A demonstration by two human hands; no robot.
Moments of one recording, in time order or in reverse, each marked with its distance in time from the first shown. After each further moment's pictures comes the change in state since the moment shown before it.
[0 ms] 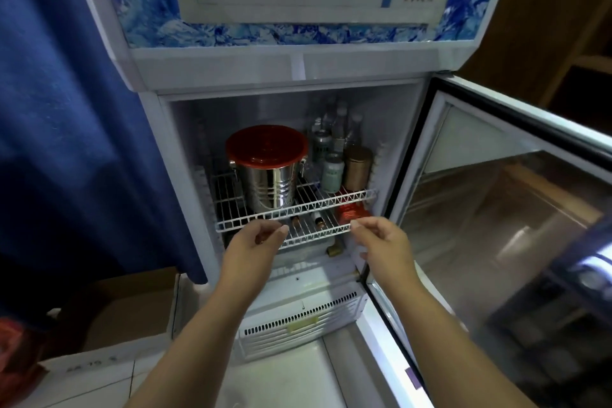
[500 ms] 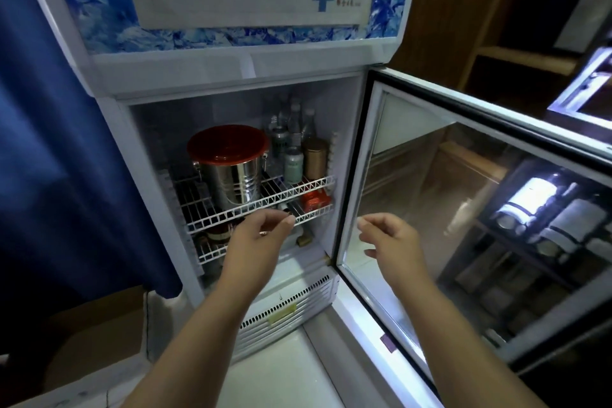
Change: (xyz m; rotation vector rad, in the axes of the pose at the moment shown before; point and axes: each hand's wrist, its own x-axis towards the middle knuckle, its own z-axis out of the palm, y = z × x) left_hand -0.058 0.035 0.011 -0.020 -0.167 0.137; right_hand -0.083 -0.016 -0.043 0.067 0.220 -0.010
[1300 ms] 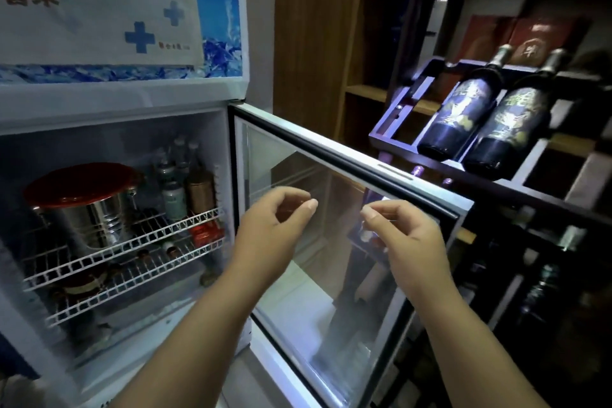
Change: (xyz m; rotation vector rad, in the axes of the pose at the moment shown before) left_hand -0.056 0.130 0.238 0.001 -0.204 0.390; right_hand -0.017 -0.076 -0.262 -0.096 0.172 -0.378
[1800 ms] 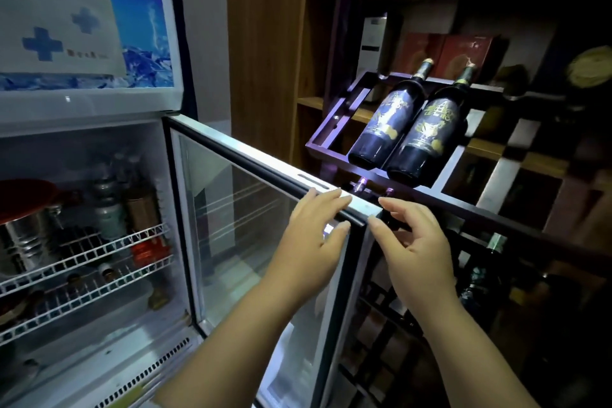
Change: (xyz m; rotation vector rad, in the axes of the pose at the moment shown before) left_hand 0.004 0.044 0.147 0.199 -0.222 0.250; right_hand 0.019 0.017 -0.118 -0.353 0.180 -0.207
